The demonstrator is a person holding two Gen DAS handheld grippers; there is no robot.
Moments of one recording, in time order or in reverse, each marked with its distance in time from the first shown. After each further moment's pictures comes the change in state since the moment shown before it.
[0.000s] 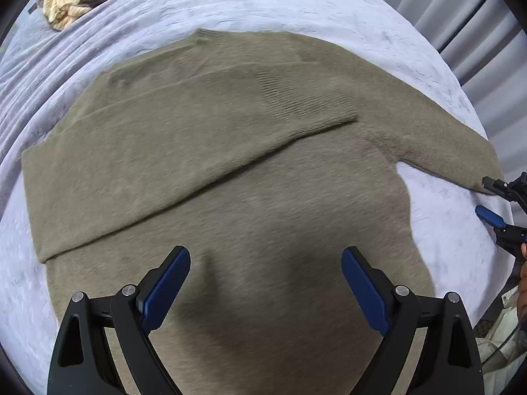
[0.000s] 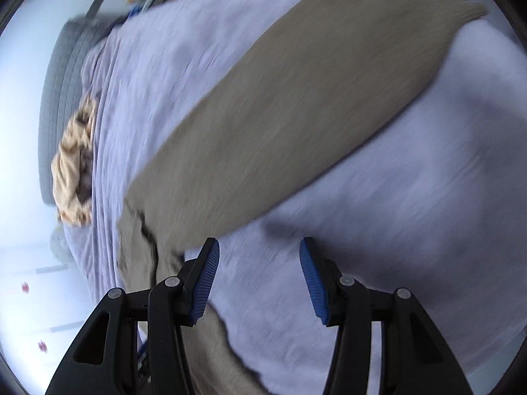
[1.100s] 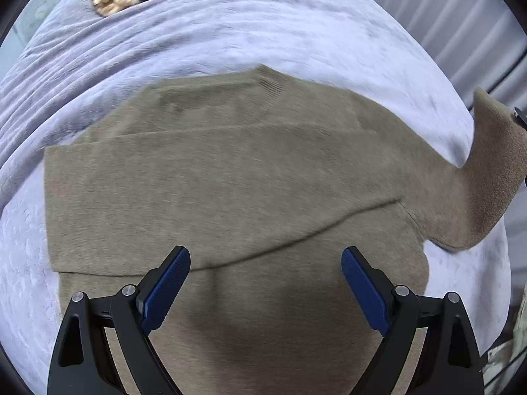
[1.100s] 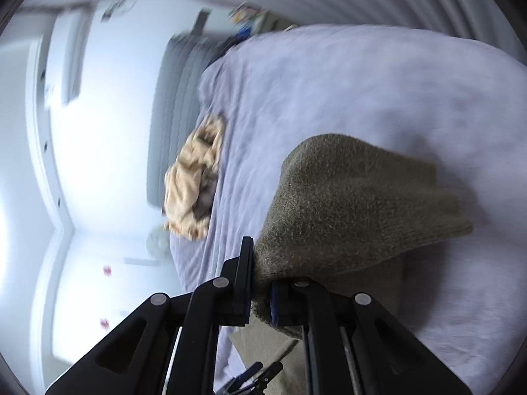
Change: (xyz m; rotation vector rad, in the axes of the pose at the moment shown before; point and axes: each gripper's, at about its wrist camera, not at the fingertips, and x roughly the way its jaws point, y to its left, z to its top) left arm -0.010 0.055 0.033 -0.200 -0.118 0.037; right arm 0.012 0.155 0.054 -0.199 -0.040 0.526
